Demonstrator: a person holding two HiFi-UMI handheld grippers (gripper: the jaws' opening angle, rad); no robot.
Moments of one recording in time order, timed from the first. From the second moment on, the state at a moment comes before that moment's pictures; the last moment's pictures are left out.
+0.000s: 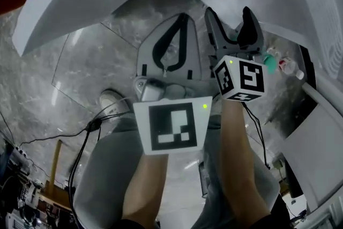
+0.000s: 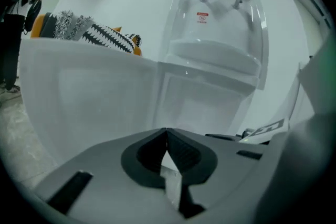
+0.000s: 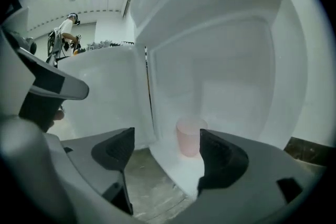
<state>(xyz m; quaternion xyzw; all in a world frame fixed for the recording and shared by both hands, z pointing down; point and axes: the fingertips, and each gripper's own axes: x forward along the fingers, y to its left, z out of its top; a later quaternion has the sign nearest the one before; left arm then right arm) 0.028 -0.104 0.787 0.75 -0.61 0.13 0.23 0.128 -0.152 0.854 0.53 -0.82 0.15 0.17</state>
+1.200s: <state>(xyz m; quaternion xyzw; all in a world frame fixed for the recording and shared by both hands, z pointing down) 0.019 -0.138 0.820 0.74 -0.63 0.10 0.19 0.124 -0.201 0.882 0.54 -0.82 0.13 0.13</state>
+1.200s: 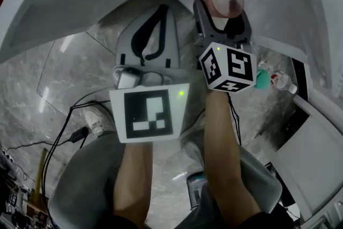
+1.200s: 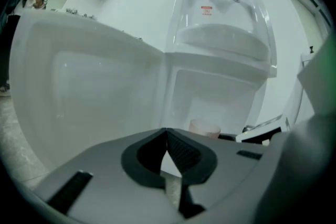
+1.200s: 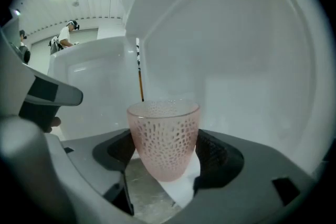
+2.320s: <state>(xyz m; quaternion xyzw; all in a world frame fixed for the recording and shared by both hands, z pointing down) -0.067 -0.055 0.378 0.76 -0.61 0.13 0.16 0.002 -0.054 0.398 0.42 -0.89 0.13 0.14</state>
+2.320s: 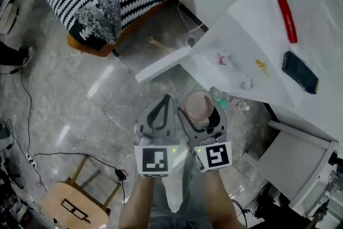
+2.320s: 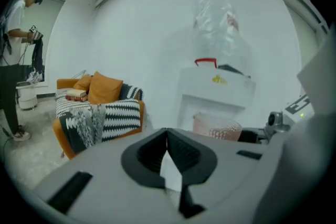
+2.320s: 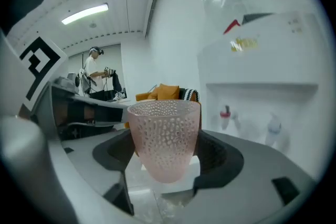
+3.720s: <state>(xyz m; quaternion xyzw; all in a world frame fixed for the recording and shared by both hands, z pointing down) -0.005 -0.079 -0.144 0.79 -0.61 -0.02 -0.01 0.076 -0.075 -0.137 0.48 -0.88 0.00 -0.01</state>
